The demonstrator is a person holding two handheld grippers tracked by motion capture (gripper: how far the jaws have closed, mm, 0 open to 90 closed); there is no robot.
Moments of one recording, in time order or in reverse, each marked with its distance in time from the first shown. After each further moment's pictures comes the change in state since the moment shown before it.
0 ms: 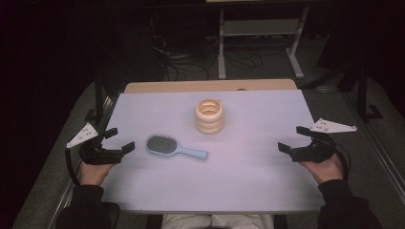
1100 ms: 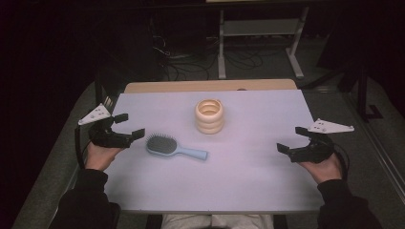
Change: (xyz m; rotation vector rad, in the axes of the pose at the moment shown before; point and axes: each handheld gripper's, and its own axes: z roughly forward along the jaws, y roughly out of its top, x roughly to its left) left arm -0.012 0.053 0.032 0.077 -0.075 0.052; right arm 0.001 -0.001 0.003 0.013 -0.003 -0.014
